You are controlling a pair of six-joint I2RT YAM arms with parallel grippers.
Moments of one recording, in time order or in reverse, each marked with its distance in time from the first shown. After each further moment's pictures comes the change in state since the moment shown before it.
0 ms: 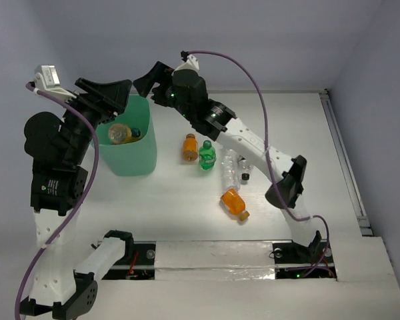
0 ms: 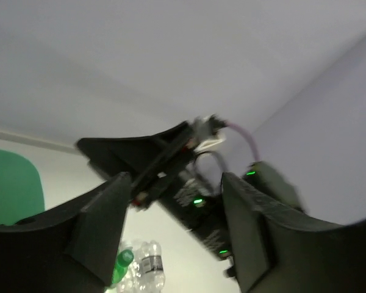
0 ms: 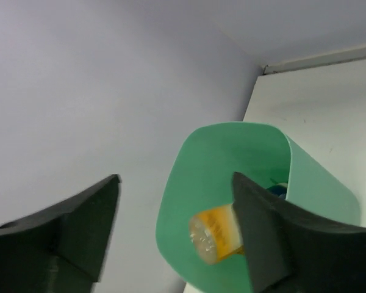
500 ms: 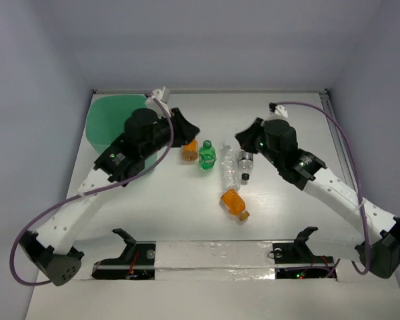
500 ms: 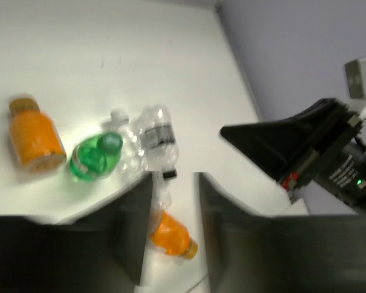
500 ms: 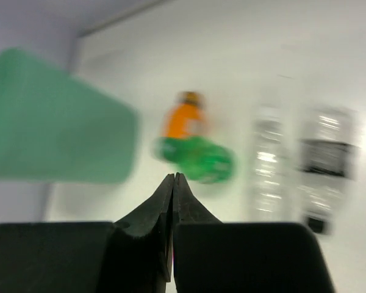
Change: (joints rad) left arm -0.468 0.151 -0.257 -0.011 -0.098 0.089; right arm -0.208 -1.007 -1.313 0.066 -0.037 -0.153
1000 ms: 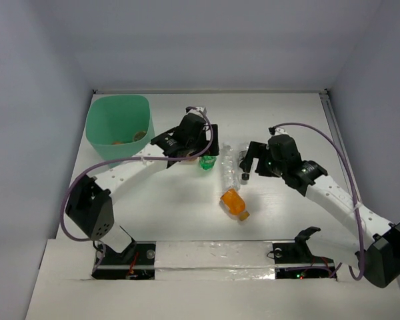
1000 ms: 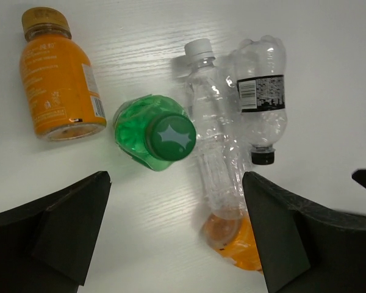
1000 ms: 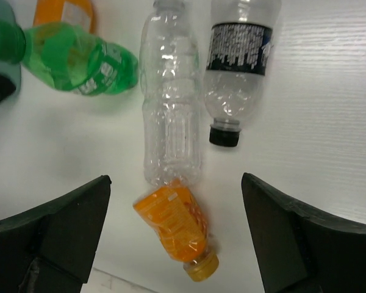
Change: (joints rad) left arm -0.115 0.433 -0.042 -0.021 -0.159 0.056; right arm -0.196 -0.083 -0.280 -0.229 -0.161 -0.103
